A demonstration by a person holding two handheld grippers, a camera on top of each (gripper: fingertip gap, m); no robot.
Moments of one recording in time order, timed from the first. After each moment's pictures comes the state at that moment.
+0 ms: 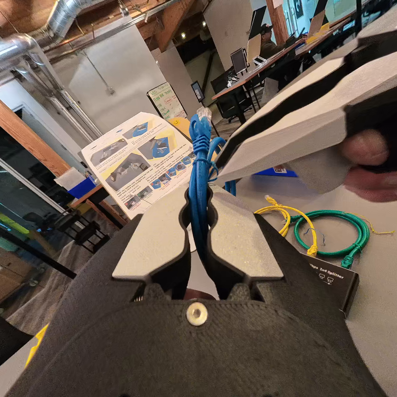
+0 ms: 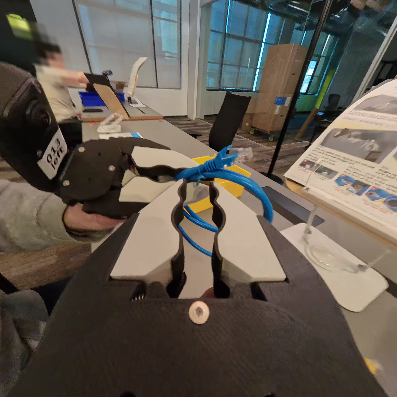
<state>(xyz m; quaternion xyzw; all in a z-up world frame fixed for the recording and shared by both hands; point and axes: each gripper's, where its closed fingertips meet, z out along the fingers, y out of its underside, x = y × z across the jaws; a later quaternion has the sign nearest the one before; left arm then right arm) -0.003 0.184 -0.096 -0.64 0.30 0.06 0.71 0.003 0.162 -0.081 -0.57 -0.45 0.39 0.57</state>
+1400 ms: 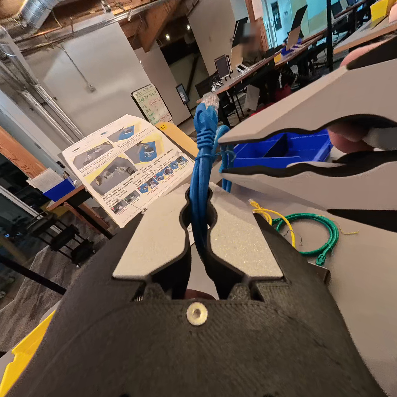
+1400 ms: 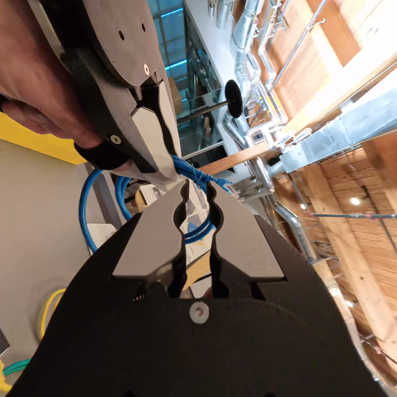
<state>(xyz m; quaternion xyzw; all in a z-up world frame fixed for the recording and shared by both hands) 0.004 0.176 -0.086 -0.64 0.31 0.02 0.70 0.014 0.150 -0.059 -0.30 -0.54 -0.15 0.78</state>
